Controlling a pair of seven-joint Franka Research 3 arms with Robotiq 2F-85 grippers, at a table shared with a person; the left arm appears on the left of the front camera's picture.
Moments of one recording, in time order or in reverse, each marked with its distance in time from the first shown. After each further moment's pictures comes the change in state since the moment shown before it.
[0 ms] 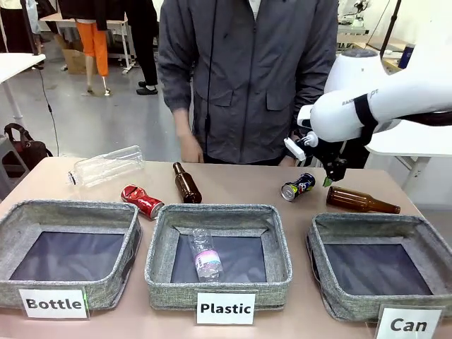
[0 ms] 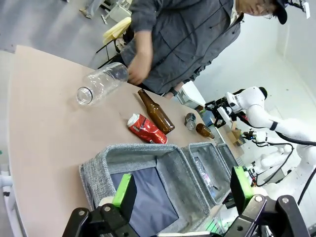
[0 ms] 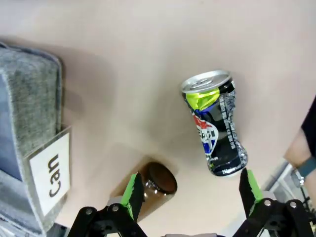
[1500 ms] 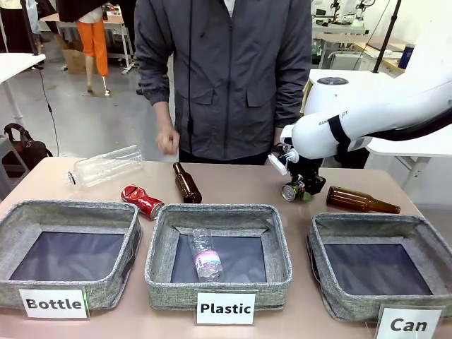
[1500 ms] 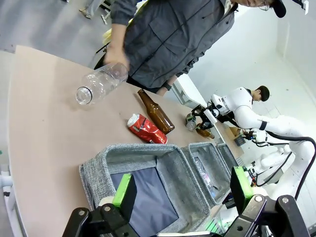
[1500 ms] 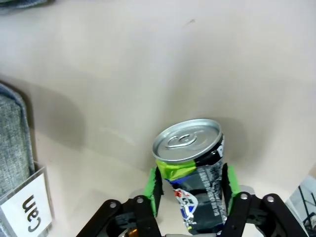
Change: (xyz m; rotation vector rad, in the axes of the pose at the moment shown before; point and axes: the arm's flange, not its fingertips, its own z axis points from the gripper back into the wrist) left arm 0.000 0.000 0.000 0.000 0.000 0.000; right arm 0.024 -0.021 -0.058 0.037 -0.044 0.014
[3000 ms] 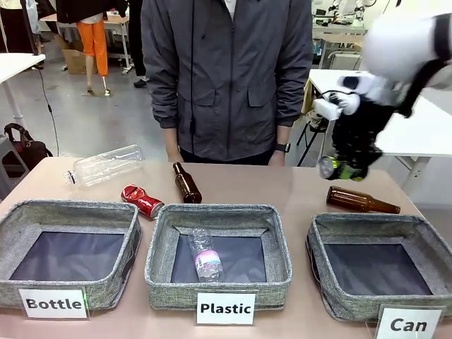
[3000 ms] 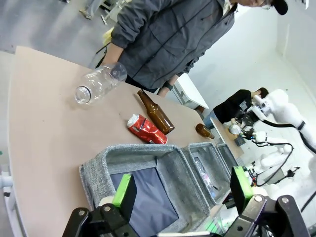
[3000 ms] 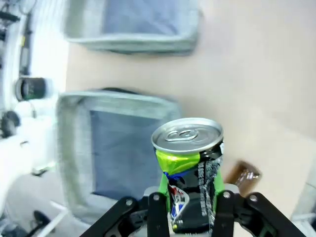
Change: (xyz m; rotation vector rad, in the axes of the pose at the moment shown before) left arm 0.000 -0.001 0.000 0.000 -0.001 -0.002; right arm -0.018 0.136 0.194 0.083 -0.236 -0.252
